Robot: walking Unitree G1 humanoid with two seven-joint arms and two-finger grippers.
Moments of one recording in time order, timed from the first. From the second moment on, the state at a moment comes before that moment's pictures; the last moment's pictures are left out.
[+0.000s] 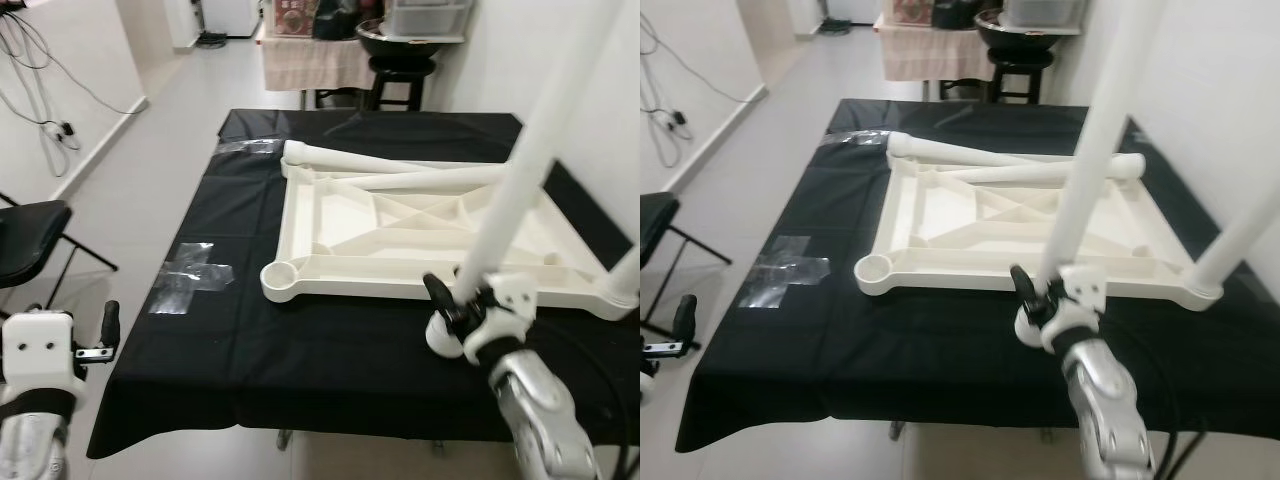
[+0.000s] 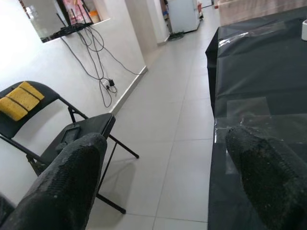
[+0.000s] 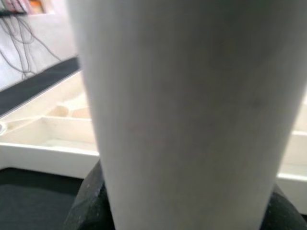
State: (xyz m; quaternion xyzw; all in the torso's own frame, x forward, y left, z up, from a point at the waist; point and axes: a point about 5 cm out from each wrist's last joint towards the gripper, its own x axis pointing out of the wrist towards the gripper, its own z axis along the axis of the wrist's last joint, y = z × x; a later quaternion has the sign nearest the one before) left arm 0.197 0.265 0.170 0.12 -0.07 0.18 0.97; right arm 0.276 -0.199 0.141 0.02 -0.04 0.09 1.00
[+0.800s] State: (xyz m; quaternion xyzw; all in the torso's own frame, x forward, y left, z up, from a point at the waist) left arm 0.222 0.241 0.173 0.04 -0.11 0.05 0.99; right arm 0.278 -0.183 0.149 0.06 -0.08 0.11 0.99
